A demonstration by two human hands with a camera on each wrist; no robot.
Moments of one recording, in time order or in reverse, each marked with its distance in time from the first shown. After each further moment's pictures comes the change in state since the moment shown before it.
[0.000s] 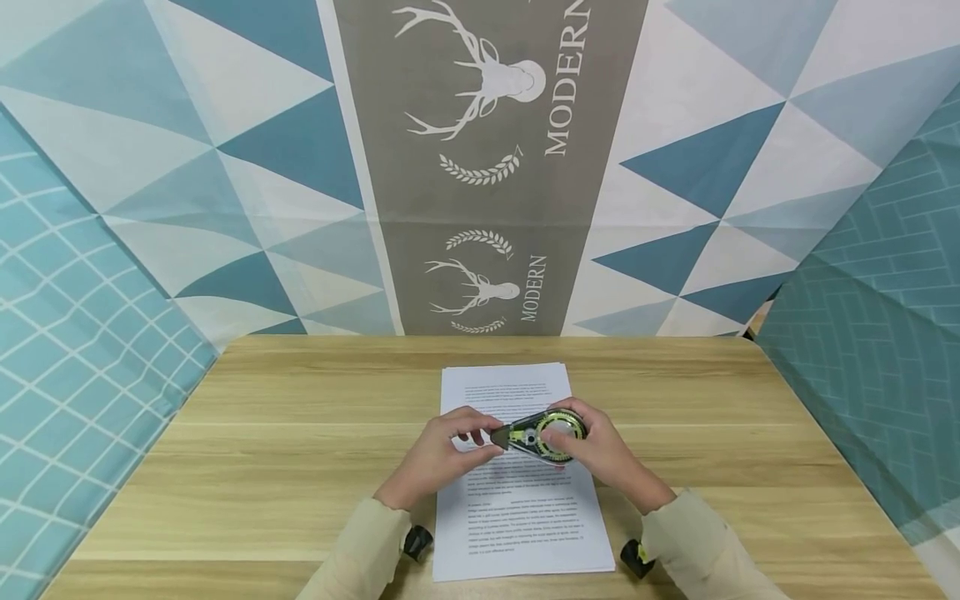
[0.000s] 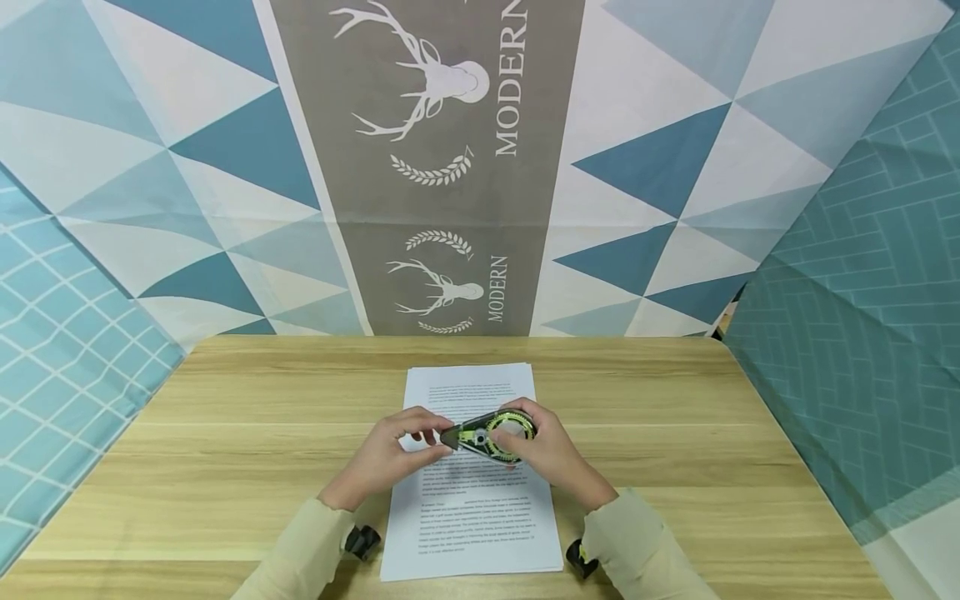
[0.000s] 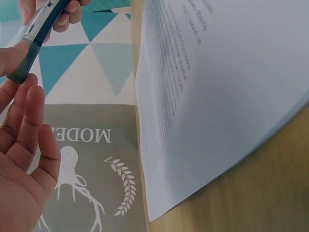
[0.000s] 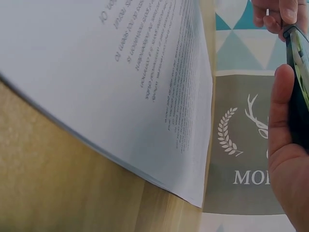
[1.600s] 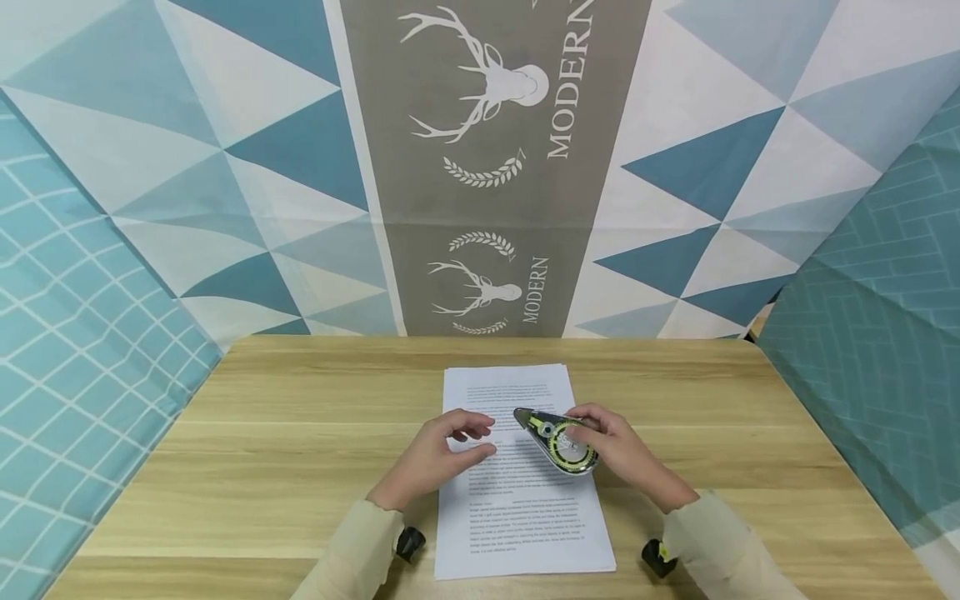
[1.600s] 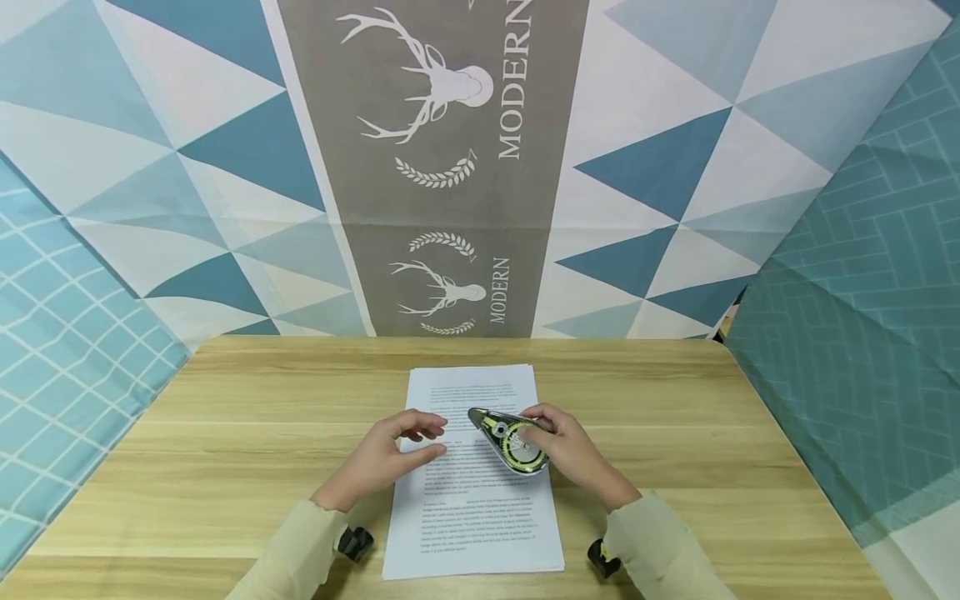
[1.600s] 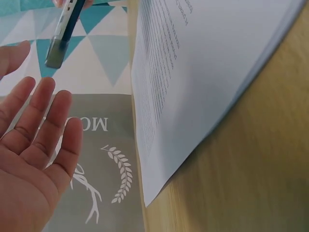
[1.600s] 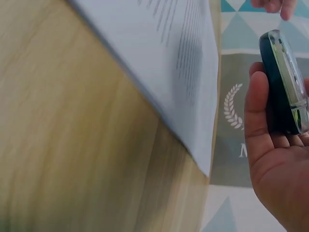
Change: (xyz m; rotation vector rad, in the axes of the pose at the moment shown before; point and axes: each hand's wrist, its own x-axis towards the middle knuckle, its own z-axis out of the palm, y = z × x) left_hand -0.007 -0.005 -0.005 -0.075 -0.028 -0.131; right_hand -0.008 0.011 -0.026 -0.066 -0.019 0.136
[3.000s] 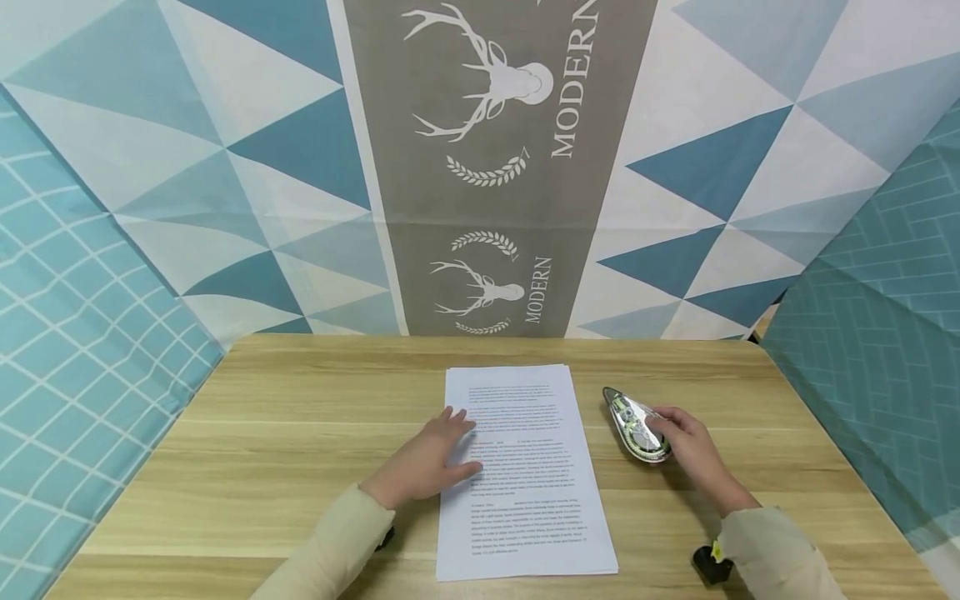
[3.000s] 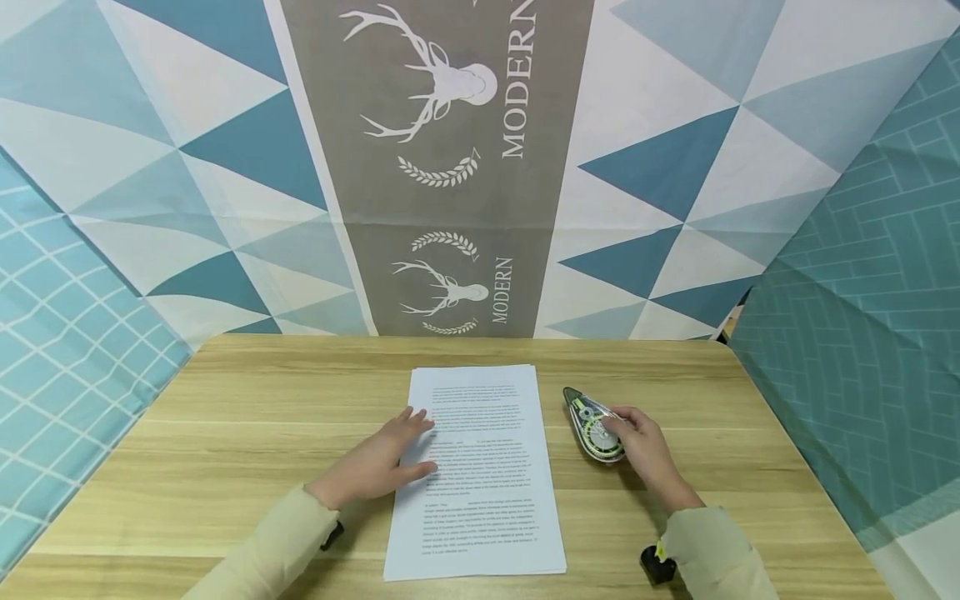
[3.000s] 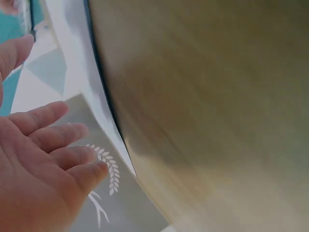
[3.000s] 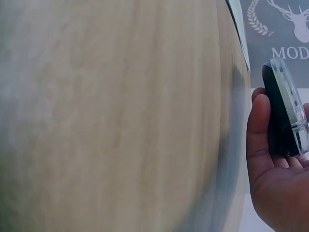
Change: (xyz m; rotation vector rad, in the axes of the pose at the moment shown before) left_hand -0.005 -0.019 -0.009 0.559 -0.227 -0.096; right_hand -0.021 0.044 -0.067 -0.149 0.380 0.333
